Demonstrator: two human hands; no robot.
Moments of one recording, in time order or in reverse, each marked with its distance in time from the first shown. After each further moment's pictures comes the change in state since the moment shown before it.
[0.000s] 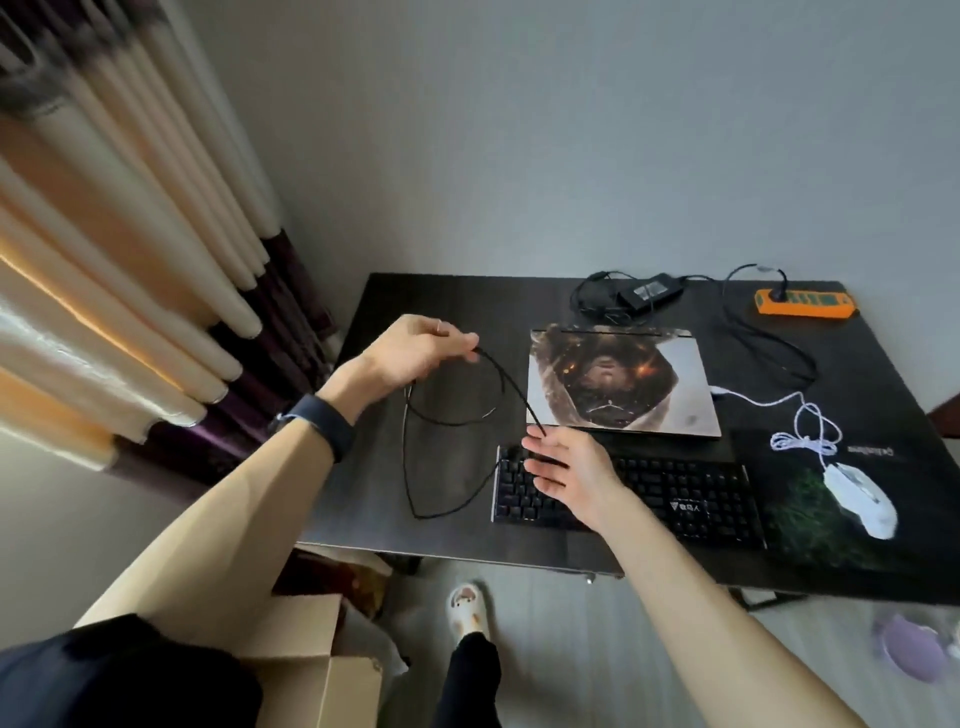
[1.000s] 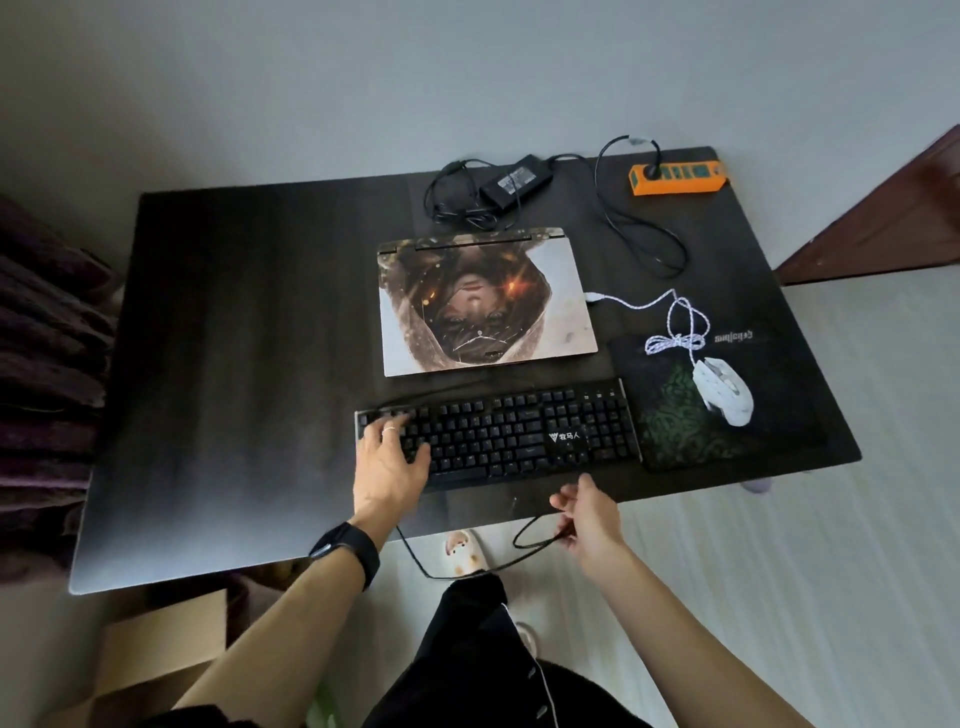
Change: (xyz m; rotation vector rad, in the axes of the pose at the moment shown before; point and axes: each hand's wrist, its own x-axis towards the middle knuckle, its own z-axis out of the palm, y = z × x) left_hand 0.064 -0.156 0.243 0.372 0.119 -0.234; right_hand 0.061 0.076 -0.186 0.189 0.677 0.281
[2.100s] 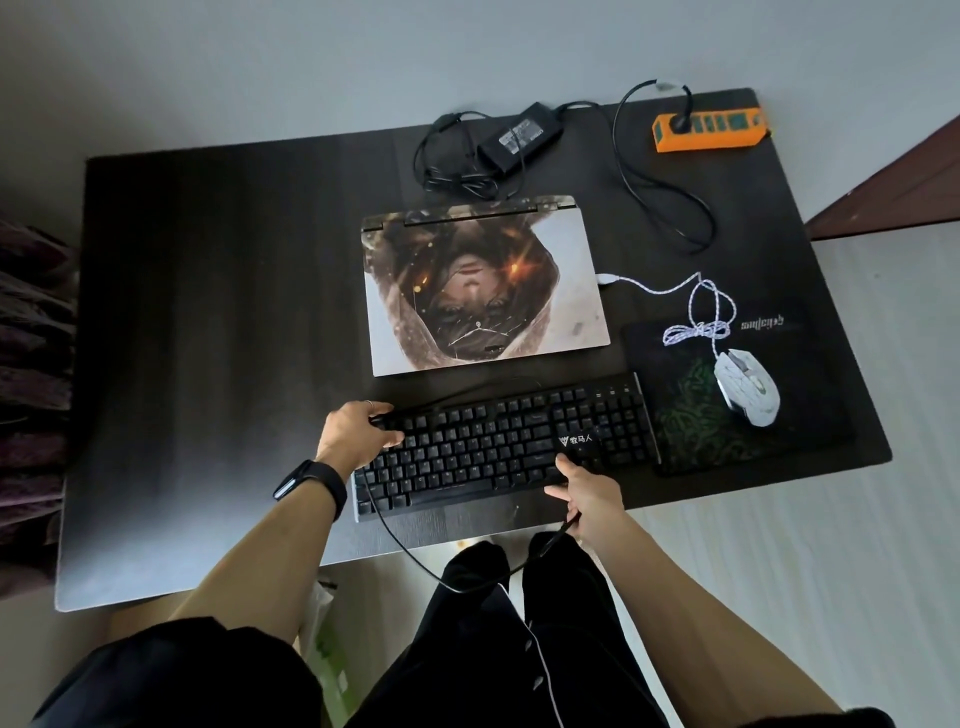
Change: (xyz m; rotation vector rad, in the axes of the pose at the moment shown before) left_hand 0.097 -0.017 -0.024 0.097 -0.321 -0.211; right_hand 0.060 -0.040 0.018 -0.426 0.041 0.190
